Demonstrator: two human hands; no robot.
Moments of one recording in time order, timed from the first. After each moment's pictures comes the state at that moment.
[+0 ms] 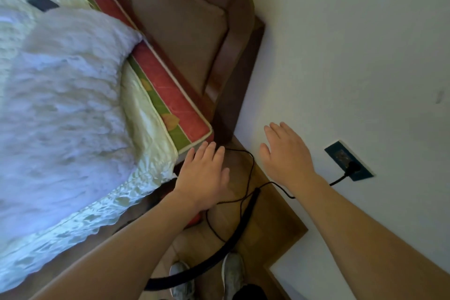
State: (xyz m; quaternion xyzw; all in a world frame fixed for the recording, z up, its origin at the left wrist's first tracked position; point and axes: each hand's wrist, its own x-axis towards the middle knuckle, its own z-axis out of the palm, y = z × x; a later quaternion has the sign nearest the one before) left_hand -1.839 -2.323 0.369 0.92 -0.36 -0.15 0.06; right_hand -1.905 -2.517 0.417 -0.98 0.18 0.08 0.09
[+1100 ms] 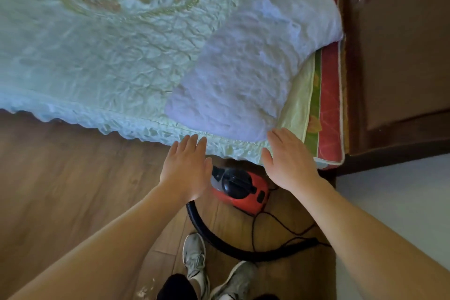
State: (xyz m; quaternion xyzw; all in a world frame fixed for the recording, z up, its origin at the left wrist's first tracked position) left_hand -1.907 -2.009 0.341 0.97 0.09 -0.18 0.10; right_hand -1.809 -2.227 0.369 -0.96 -0.25 0.12 0.03
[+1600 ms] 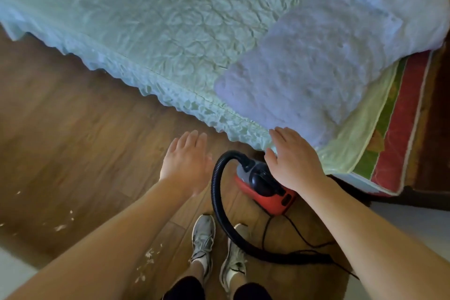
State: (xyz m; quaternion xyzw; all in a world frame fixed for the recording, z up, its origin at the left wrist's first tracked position) left_hand -1.962 -1.932 0.289 0.94 0.25 -0.18 0.16; right_hand -1.809 -2.123 0.308 -0.90 -0.40 0.16 0.01
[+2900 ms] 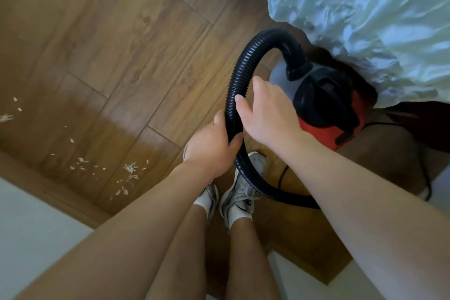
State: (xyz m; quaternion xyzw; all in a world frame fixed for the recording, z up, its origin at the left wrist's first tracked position) left_hand -2.060 -2.041 -0.040 0.80 0.40 -0.27 0.36; right_hand -1.924 -2.097 -0.028 -0.87 -0.35 0.33 0.09
